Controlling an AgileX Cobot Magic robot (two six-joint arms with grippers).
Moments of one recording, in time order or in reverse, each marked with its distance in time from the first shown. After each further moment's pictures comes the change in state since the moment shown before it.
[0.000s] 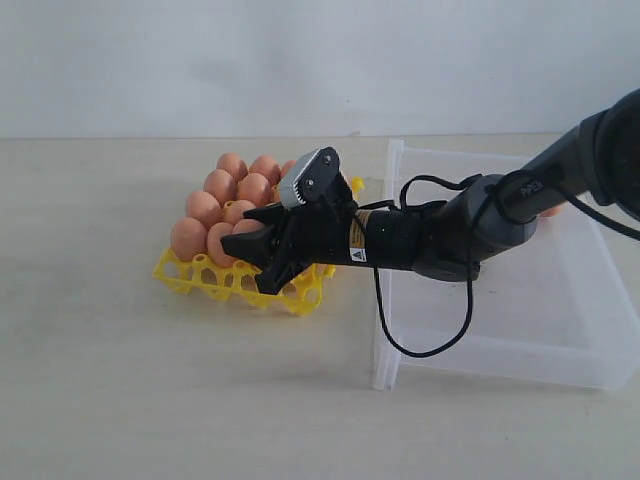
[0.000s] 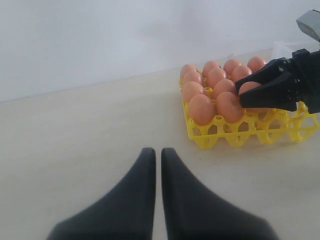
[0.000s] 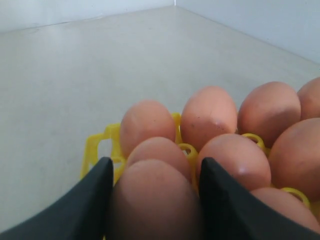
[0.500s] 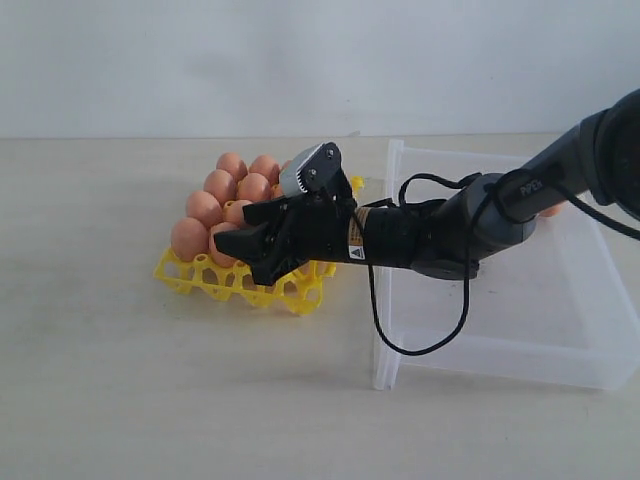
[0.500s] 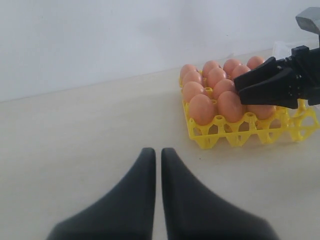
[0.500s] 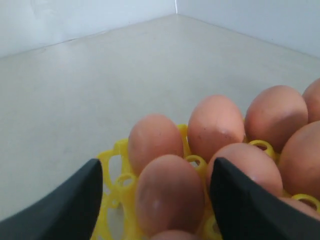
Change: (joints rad) left arm 0.000 0.000 0.000 0.000 0.000 0.000; right arm 0.002 0.000 -0.003 0.000 -0.025 0.093
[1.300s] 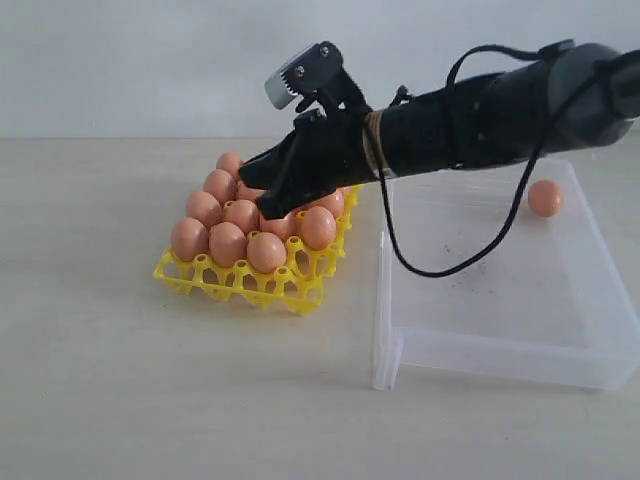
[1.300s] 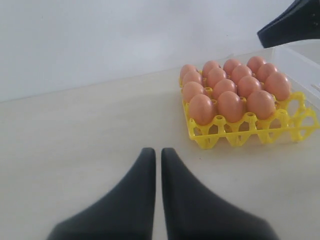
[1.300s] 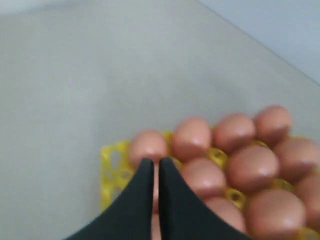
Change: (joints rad) left arm 0.000 0.000 0.000 0.000 0.000 0.000; right arm 0.000 -0.363 -0.002 -0.516 0.369 0.514
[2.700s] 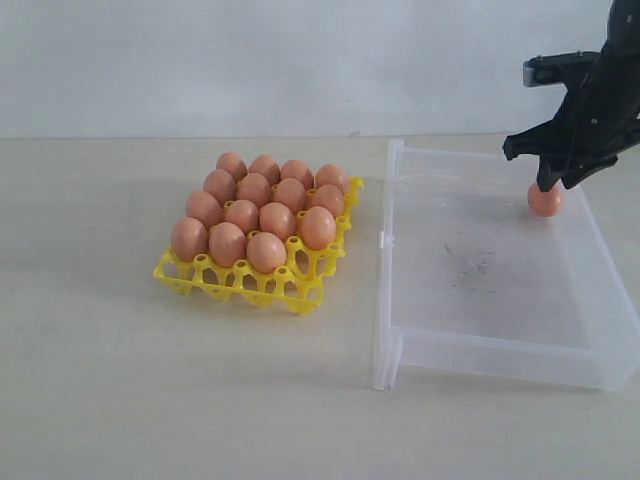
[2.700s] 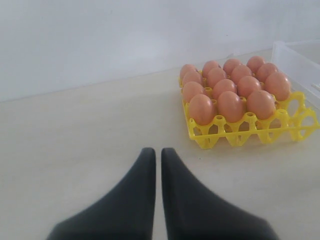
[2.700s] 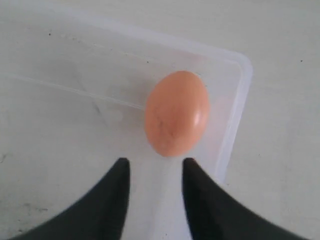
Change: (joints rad) left arm 0.000 0.000 0.000 0.000 0.000 0.000; right arm -0.468 0.172 -0.418 1.458 1.495 -1.269
